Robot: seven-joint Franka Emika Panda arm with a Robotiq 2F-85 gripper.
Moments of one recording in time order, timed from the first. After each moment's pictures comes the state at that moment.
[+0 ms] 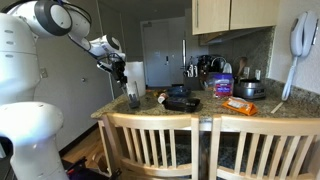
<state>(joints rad) 0.14 0.15 0.08 -1.76 -0.34 1.43 1.58</state>
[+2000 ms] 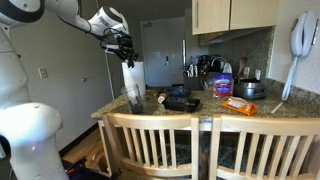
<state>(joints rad) 0.04 -0.10 -0.02 -1.78 -0.51 1.22 1.92</state>
